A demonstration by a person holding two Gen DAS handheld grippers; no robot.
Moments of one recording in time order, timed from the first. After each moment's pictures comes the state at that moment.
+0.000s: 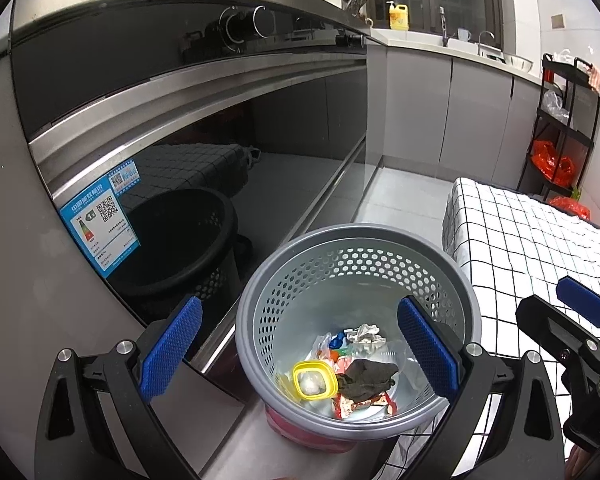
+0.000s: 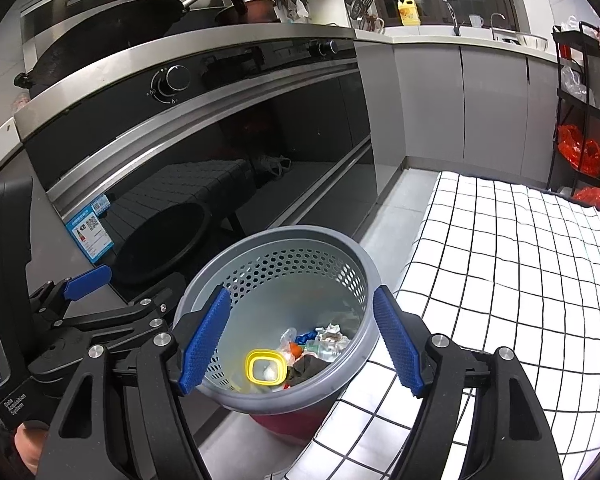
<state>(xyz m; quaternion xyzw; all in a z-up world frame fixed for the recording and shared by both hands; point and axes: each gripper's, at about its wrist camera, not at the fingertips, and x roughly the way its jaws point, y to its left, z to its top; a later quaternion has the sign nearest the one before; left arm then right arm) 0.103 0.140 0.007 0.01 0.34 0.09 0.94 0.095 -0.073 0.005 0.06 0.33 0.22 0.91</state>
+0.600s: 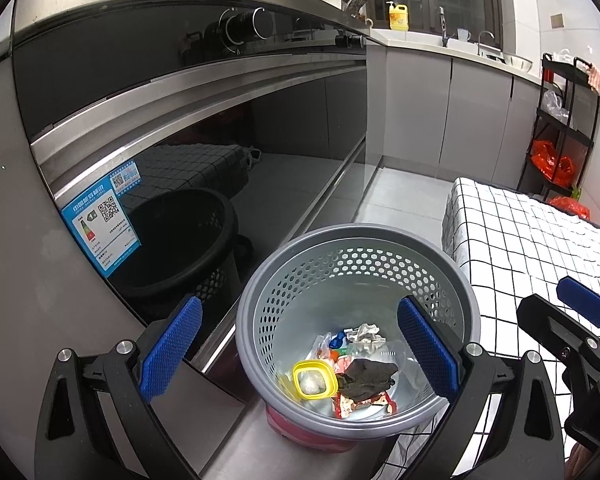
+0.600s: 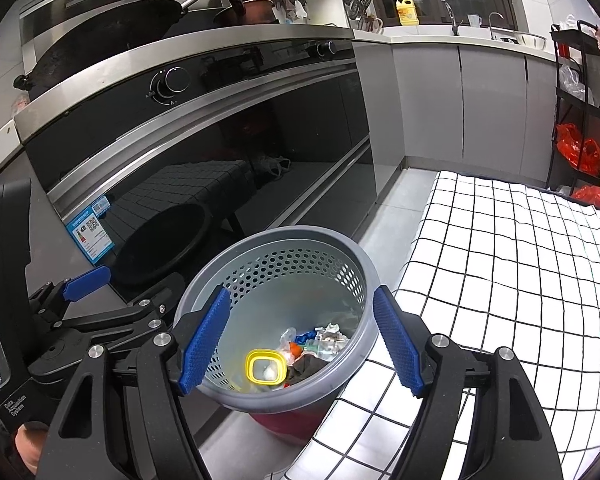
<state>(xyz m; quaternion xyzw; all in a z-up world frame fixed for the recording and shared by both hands) 0.101 0.140 0.009 0.01 0.34 0.09 0.94 0.095 -0.076 0.004 0.06 0.33 0.22 0.91</state>
